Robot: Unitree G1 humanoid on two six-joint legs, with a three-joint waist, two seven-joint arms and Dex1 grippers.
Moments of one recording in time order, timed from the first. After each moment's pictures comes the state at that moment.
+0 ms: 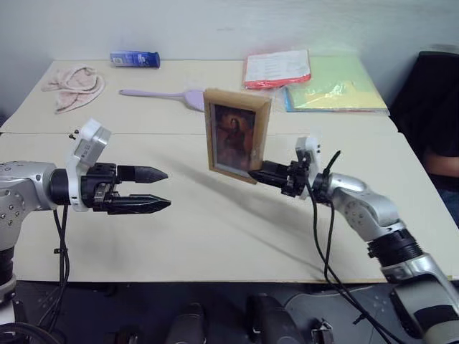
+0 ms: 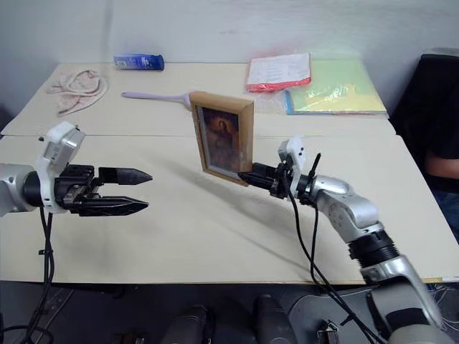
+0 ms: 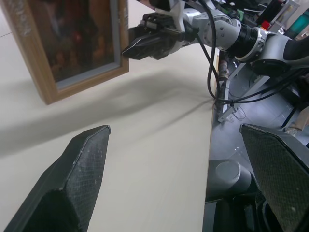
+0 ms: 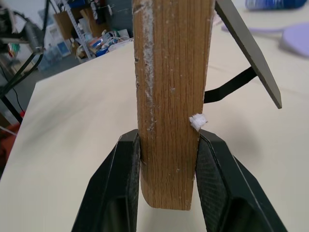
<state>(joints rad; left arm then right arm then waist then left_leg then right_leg) -0.46 1.00 0.25 -0.22 -0.83 1.03 -1.17 -0.62 -0.56 0.27 0.23 0.82 0.35 0.82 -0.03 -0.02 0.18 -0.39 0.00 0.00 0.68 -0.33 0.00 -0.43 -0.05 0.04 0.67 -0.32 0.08</state>
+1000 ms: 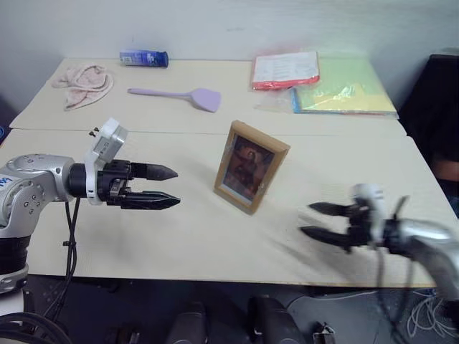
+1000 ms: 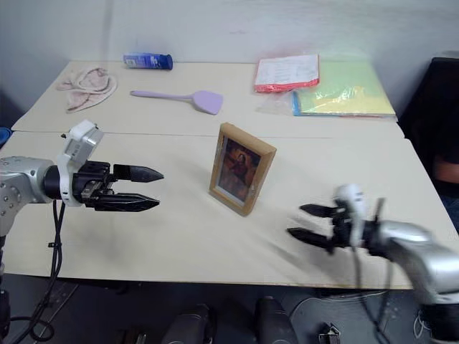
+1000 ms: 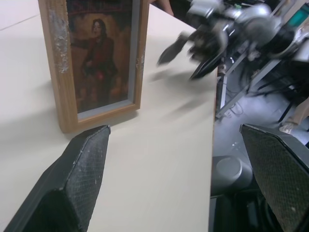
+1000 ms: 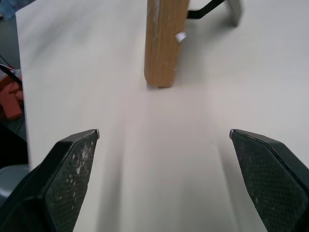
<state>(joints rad) -0.55 0.99 0.10 -0.14 -0.77 0.93 -1.21 -0.04 -0.93 -0.32 -0.32 0.83 0.70 1.03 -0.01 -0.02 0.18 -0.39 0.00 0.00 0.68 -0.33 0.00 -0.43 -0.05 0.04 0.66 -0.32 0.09</state>
